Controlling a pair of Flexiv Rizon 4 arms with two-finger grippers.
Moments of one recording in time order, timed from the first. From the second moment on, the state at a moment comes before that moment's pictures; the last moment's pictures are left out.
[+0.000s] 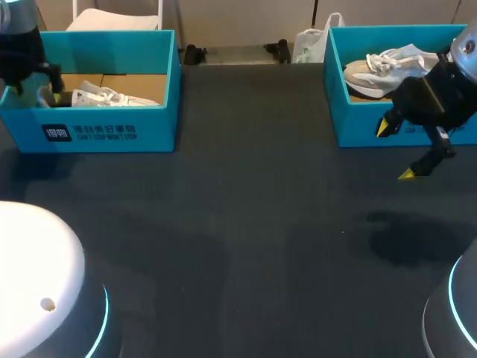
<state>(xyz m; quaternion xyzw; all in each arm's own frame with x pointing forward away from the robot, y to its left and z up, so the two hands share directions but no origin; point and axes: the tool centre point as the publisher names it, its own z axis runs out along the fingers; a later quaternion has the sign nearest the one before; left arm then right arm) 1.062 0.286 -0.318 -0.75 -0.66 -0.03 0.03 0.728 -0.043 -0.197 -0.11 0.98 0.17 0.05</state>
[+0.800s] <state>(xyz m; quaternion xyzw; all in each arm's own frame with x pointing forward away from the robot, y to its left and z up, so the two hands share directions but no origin) 1.014 0.264 -0.207 -0.55 -0.83 0.03 0.03 0.751 -0.080 -0.196 0.01 0.98 0.18 0.05</state>
